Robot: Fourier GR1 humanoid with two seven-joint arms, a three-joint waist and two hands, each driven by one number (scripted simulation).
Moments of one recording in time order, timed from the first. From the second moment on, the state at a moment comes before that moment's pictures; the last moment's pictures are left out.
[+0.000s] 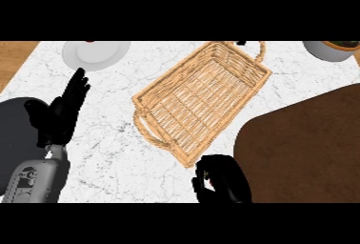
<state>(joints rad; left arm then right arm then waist) -0.25 0.19 0.07 -1.47 -0.01 0.05 0.16 0.00 -0.05 0.59 -1.59 0.85 -0.02 0.35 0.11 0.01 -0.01</state>
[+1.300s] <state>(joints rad) -0.24 0.21 0.10 -1.43 -0.03 0.07 0.15 -0.41 -0.01 1.03 -1.72 0.83 -0.80 0.86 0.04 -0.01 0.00</state>
